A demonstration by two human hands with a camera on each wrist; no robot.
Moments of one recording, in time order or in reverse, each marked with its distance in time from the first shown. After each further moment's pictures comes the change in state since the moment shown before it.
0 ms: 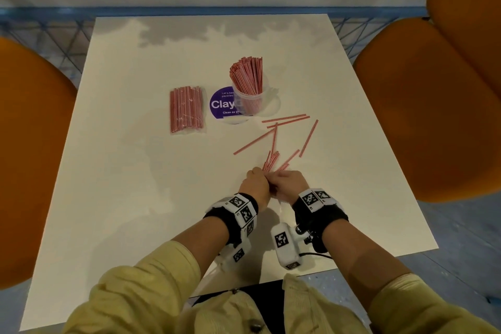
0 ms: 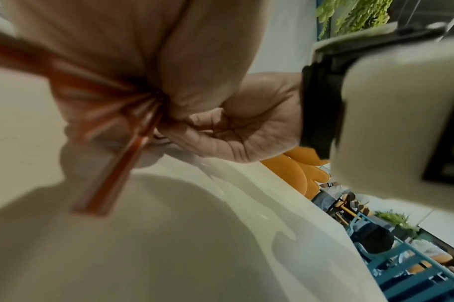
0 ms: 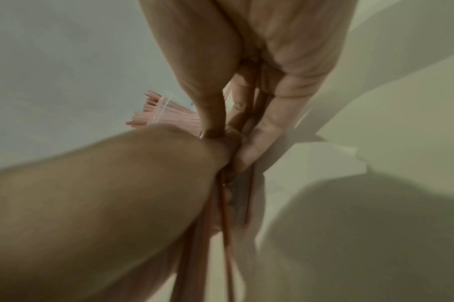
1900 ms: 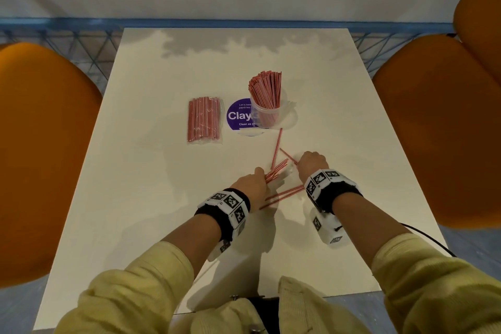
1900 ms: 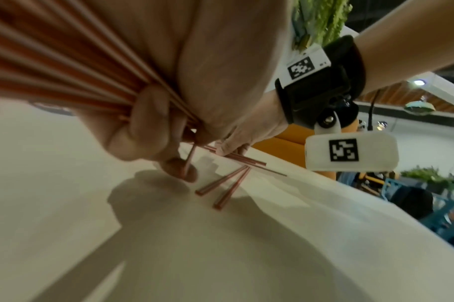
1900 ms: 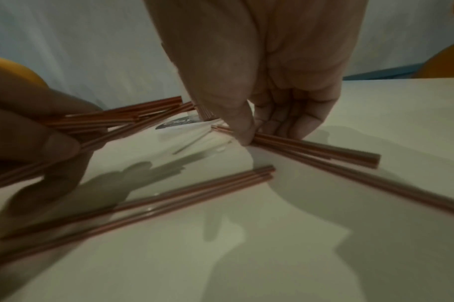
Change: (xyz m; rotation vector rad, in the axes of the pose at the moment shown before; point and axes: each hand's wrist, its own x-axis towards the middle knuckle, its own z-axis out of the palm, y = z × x) left_hand 0.010 -0.023 -0.045 0.195 -0.074 0.119; right_hand 0.065 -0.050 -0.012 -1.451 0.247 -0.217
